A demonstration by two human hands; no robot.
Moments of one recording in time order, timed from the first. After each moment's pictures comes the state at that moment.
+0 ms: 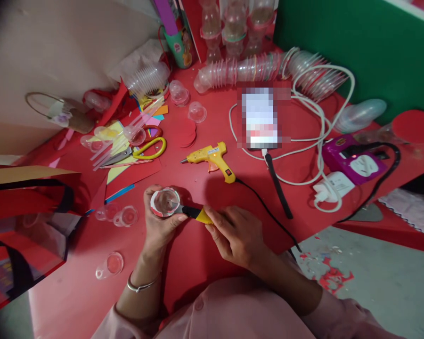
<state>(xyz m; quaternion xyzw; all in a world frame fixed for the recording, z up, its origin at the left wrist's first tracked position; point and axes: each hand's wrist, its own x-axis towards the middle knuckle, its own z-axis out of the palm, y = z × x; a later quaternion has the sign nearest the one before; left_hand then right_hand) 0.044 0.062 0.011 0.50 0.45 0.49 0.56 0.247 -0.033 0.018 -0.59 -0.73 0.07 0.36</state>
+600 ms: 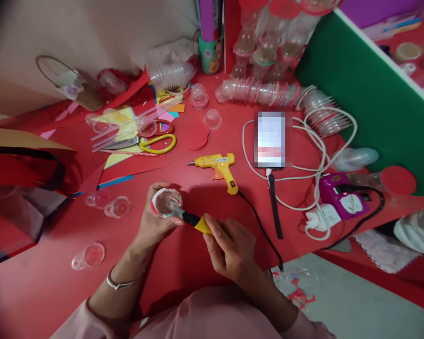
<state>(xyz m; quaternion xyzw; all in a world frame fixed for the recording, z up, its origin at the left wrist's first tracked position) 0.047 0.065 0.017 0.45 0.40 0.47 0.64 0.252 -0.036 0.019 -0.56 -0.73 0.10 0.36</state>
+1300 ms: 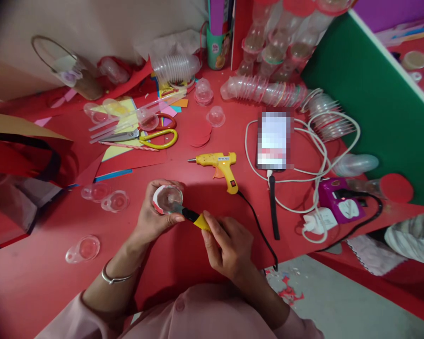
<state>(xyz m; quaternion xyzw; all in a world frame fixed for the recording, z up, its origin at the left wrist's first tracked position) 0.046 0.066 0.015 0.48 0.39 0.48 0.62 0.251 -0.035 0.017 -0.57 -0.73 0.12 0.35</state>
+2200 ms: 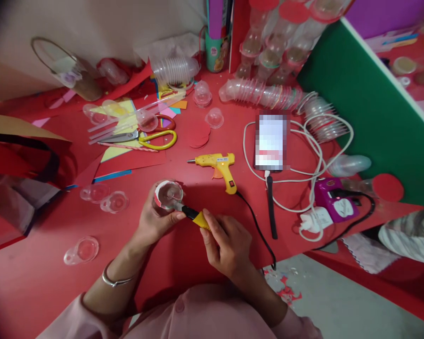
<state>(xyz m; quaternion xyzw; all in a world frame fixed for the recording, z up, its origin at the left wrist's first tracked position) 0.050 0.060 0.016 0.46 0.44 0.47 0.61 0.250 -0.034 0.019 -0.58 -0.73 0.11 0.34</state>
